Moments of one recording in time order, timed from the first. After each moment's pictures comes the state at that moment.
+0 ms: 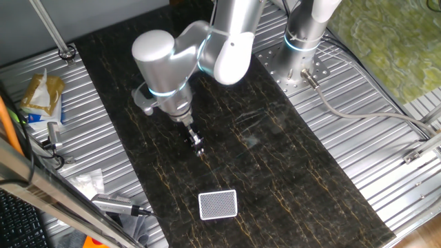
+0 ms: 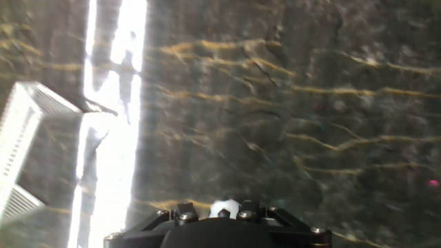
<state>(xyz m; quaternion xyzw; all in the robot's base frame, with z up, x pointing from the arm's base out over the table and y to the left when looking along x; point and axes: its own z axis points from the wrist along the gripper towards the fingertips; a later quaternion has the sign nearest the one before) 0.502 0.162 0.037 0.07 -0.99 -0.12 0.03</state>
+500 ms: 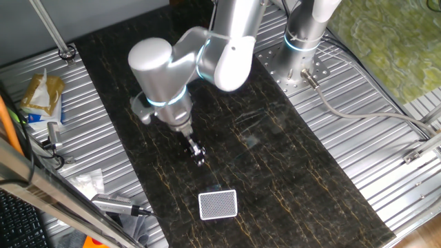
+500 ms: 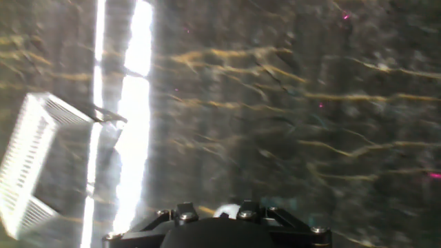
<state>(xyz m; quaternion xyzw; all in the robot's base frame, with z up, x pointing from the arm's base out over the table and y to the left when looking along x) 0.517 0.207 0.048 0.03 -0.99 -0.12 0.04</state>
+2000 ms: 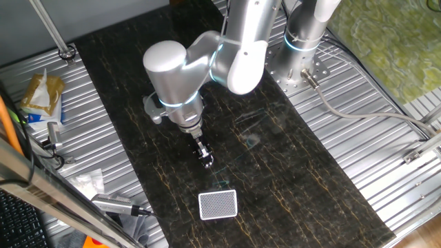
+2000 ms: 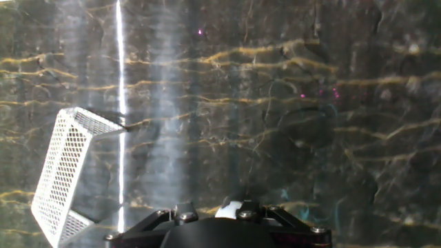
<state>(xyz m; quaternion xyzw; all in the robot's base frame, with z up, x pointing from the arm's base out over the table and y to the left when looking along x) 0.493 0.209 0.034 0.00 -0.99 -0.14 0.03</state>
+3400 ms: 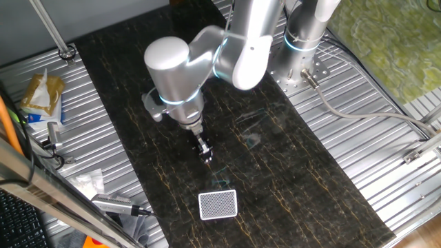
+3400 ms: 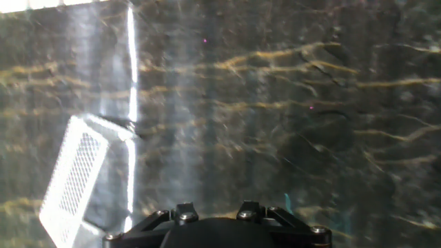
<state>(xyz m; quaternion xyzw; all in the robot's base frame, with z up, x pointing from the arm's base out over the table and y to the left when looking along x) 0.484 0.190 0.055 0.03 -0.99 -0.11 0.03</state>
